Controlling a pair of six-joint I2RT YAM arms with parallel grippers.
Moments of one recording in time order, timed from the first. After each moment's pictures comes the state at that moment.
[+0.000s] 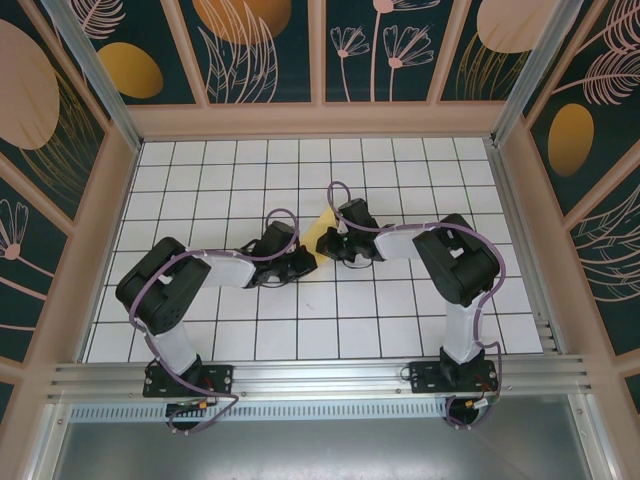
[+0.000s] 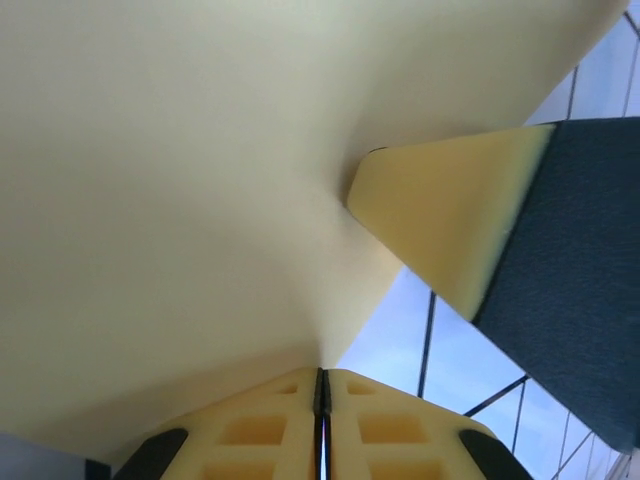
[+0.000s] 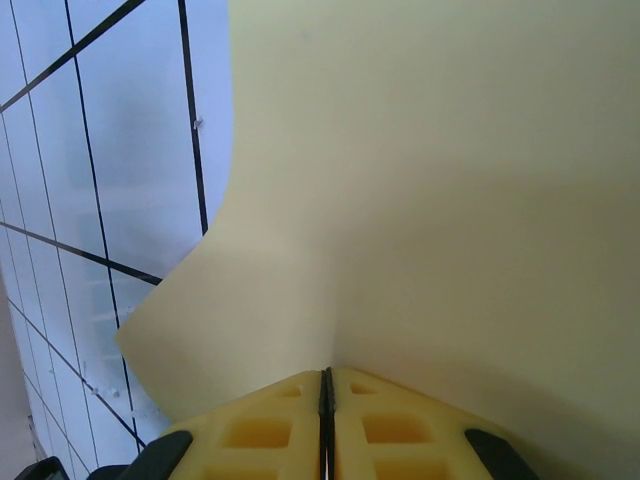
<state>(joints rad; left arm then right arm) -0.66 1.75 0.73 0.20 0.31 -1.02 0.62 1.93 0.98 0.10 -0.42 0.86</state>
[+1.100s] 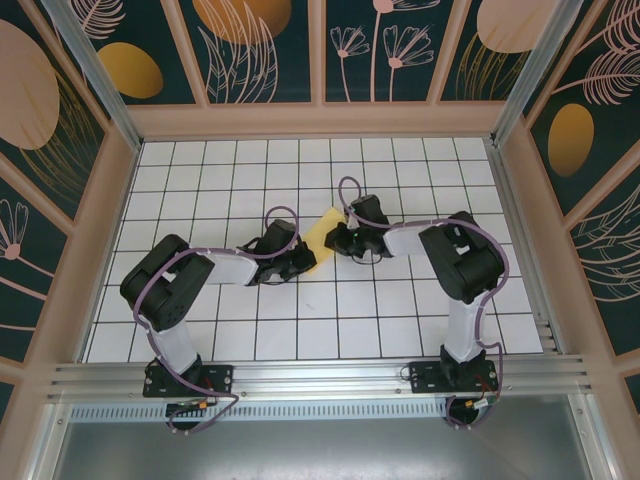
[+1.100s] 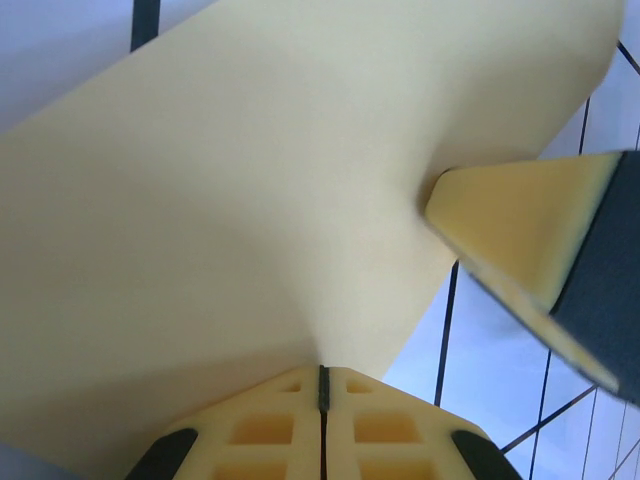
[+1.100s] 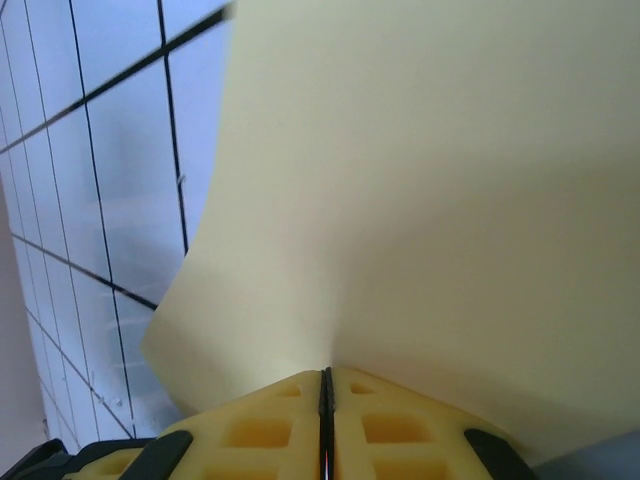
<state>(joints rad) -0.66 1.79 0.76 0.21 0.24 -1.02 0.53 1.93 0.95 0.13 -0.48 0.81</state>
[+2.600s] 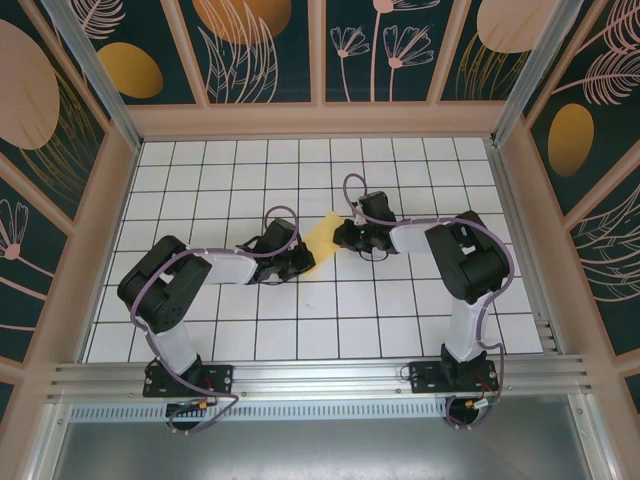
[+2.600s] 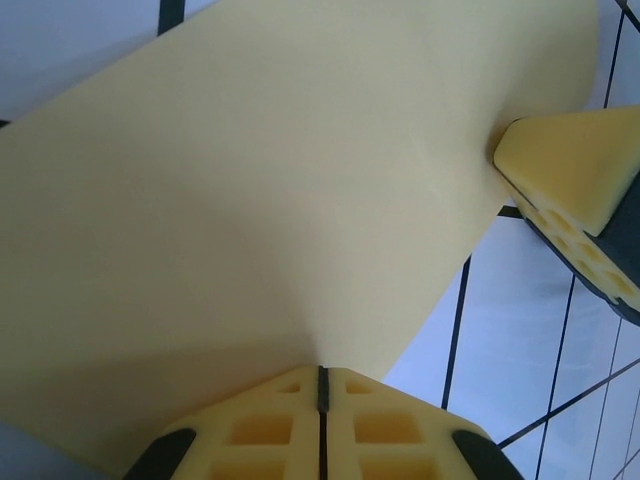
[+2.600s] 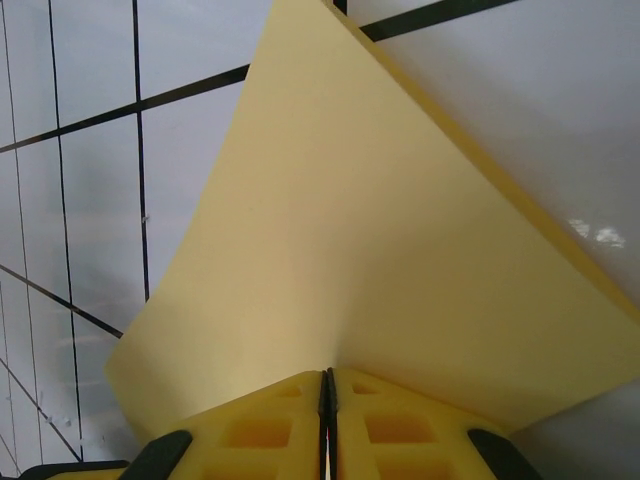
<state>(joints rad) -0.66 1.77 0.78 0.13 0.25 -1.01 0.49 1.92 0.96 0.10 -0.43 0.70</state>
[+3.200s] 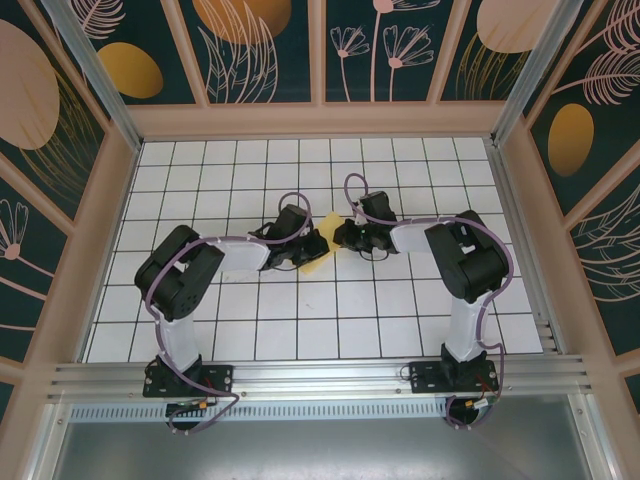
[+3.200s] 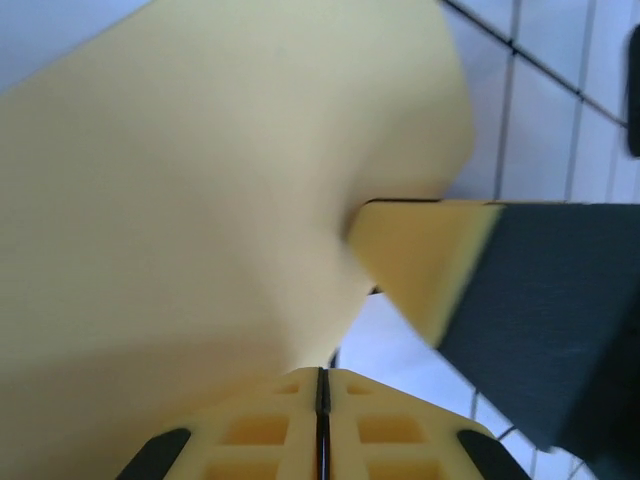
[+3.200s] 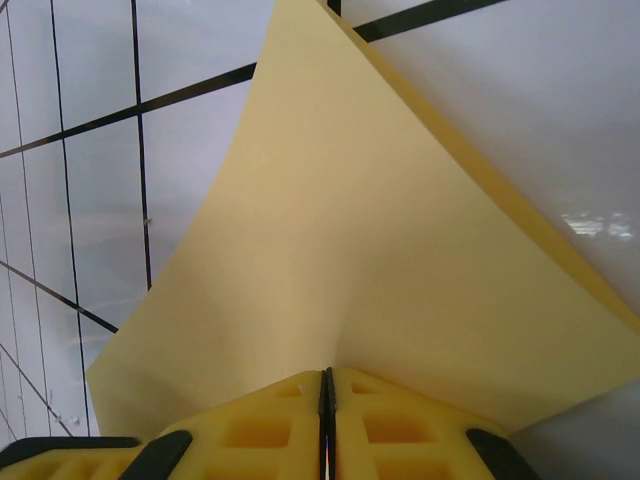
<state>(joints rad) -0.67 1.89 0.96 0.12 0.29 -1.00 0.49 1.93 0.96 0.10 -0.45 0.71</state>
